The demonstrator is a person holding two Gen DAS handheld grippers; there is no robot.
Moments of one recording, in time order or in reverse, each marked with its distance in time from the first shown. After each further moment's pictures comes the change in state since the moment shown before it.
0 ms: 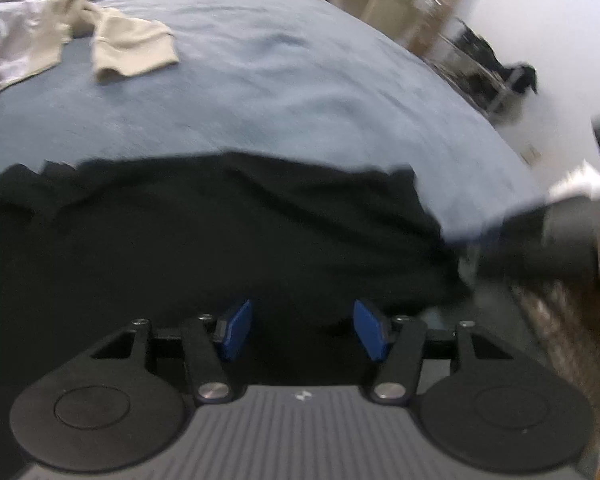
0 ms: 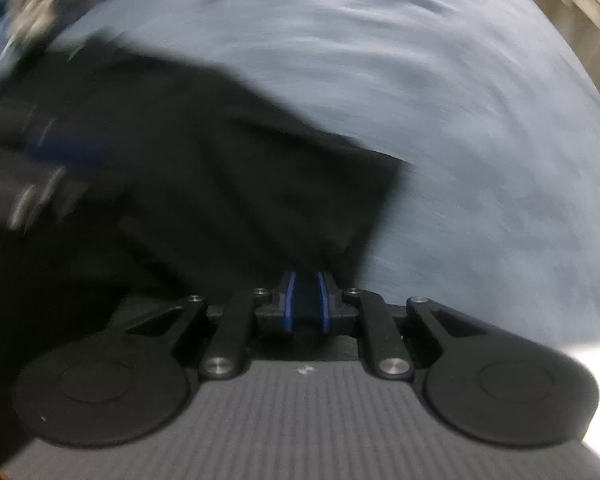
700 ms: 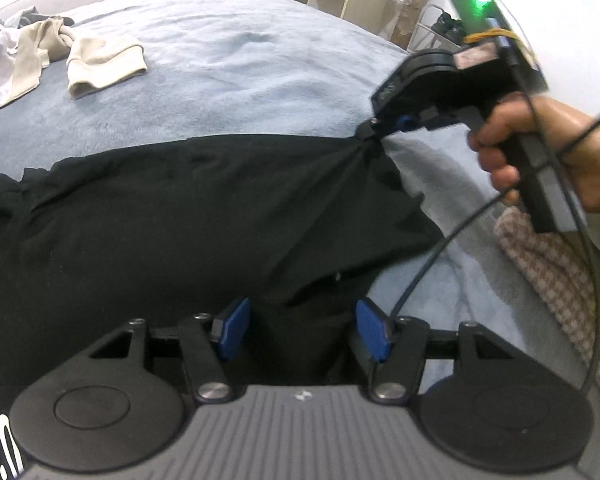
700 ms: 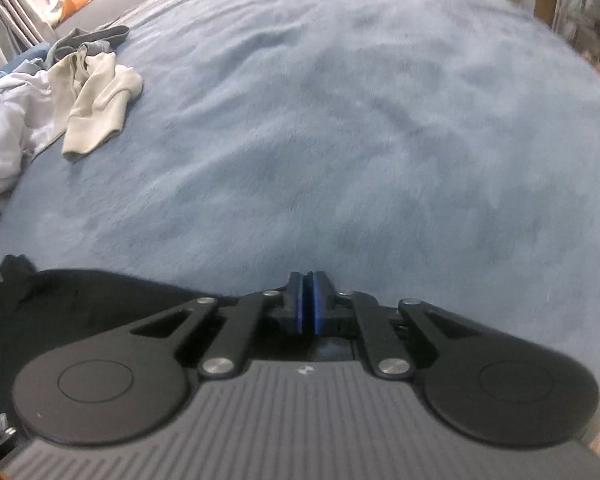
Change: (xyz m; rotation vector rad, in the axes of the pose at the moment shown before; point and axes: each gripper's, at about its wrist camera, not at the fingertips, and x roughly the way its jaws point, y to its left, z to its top) left arm 0.005 -0.028 -0.025 0.092 -0.039 0.032; right arm 0.043 -0.056 0.060 0.378 -0.159 0.075
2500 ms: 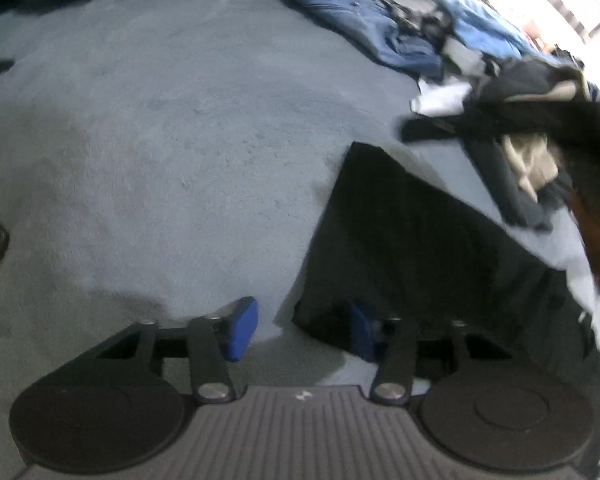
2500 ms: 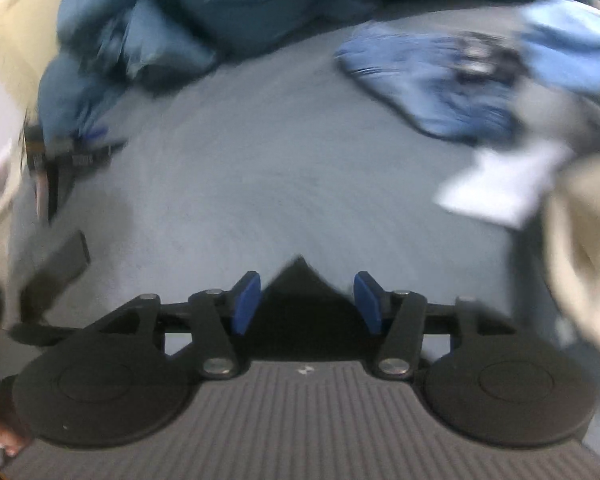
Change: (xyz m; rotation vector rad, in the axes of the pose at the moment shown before) left arm -0.261 0.413 -0.255 -1.036 -0.102 0.448; right arm 0.033 0.693 -0.114 -1.120 0.286 0.686
